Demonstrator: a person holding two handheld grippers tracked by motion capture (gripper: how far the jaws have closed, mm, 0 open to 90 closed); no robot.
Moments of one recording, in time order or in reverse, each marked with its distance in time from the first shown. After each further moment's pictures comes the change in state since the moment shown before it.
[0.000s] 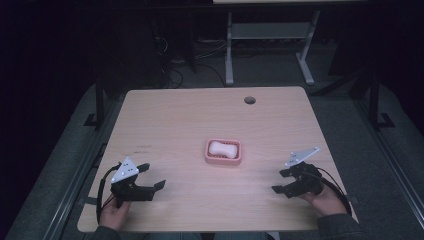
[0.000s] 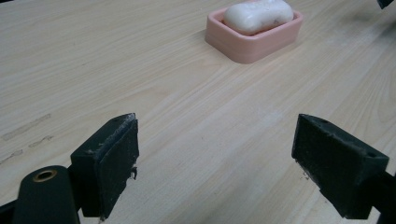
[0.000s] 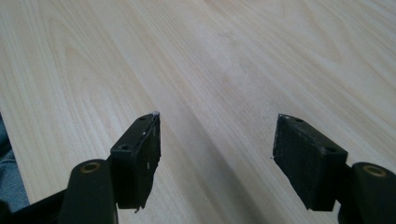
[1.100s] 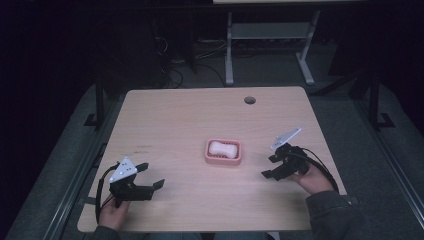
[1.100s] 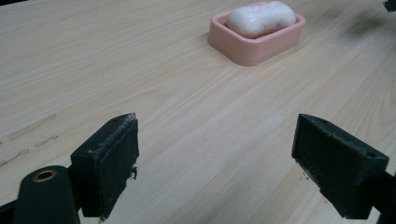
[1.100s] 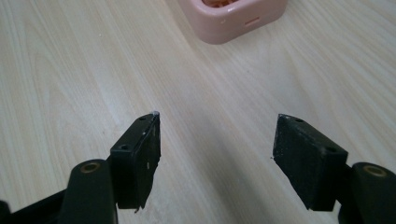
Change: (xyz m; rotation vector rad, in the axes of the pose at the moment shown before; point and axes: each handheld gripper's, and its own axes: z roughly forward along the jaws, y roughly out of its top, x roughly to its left) left arm 0.002 0.001 -0.002 -0.005 0.003 -0.004; right arm -0.019 0.054 0.014 0.047 0.025 -0.068
